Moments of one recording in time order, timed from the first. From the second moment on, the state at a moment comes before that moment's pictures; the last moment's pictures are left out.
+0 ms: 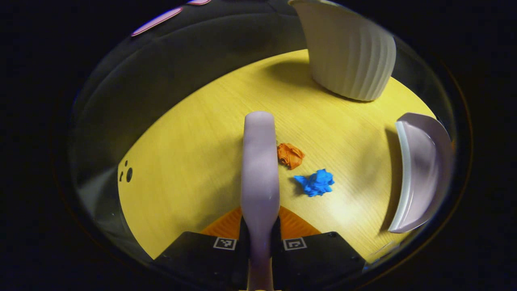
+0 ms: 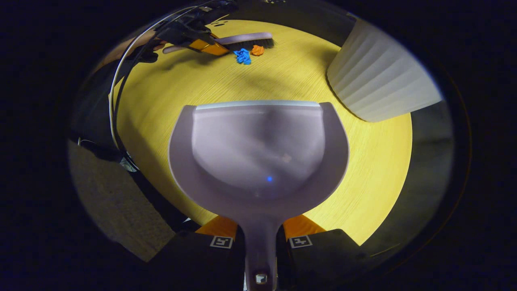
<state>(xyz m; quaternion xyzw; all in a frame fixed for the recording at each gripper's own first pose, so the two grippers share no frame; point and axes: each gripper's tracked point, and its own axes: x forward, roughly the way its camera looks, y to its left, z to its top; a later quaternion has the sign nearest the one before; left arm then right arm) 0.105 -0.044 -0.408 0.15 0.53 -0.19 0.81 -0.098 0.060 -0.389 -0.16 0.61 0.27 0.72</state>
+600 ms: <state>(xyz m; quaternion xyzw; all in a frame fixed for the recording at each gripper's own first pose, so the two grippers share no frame) -0.004 -0.201 -0.356 -0.15 0.63 -0.33 0.69 -0.103 0.061 -0.405 -0.16 0.62 0.29 0.71</state>
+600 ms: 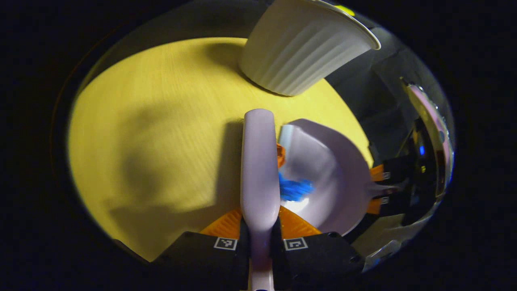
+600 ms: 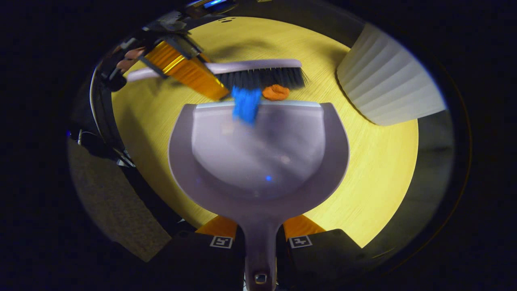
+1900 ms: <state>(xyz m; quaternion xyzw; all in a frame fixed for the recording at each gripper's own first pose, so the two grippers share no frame) -0.095 -0.155 -0.339 -0.17 0.57 -0.16 0.79 -0.053 -0.072 -0.176 0.00 0.53 0.07 0.85</state>
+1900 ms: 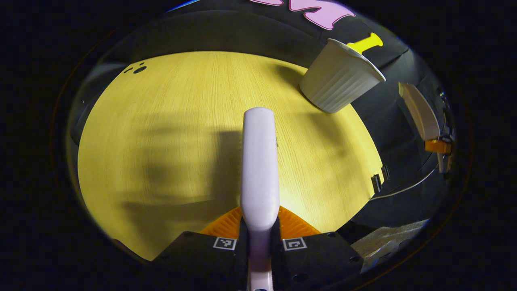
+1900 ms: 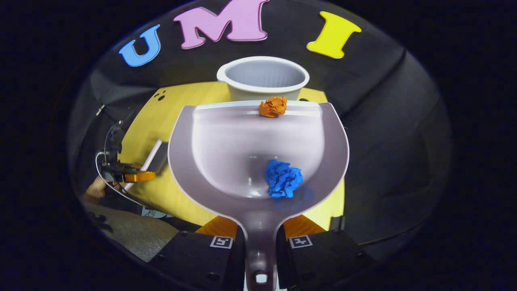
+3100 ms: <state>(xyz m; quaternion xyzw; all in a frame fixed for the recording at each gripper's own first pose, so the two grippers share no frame) -0.121 -0.162 -0.345 -0.20 0.57 -0.13 0.78 0.166 -0.167 -0.140 -0.42 0.57 0.08 0.70</state>
